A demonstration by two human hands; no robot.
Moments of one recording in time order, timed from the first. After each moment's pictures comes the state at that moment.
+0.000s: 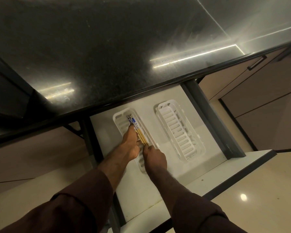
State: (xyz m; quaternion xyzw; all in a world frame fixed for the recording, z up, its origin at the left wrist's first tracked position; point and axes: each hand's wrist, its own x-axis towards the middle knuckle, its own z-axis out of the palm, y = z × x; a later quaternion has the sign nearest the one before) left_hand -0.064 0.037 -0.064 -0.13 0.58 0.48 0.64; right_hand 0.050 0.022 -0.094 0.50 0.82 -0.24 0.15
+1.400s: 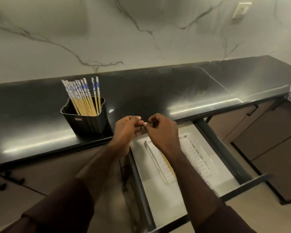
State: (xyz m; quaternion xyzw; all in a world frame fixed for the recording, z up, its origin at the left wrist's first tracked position) left_hand -0.150 -0.111 0.178 0.15 0.63 0.65 0.41; right_hand -0.040 -0.049 0.181 0.43 0.81 -0.29 -0.28
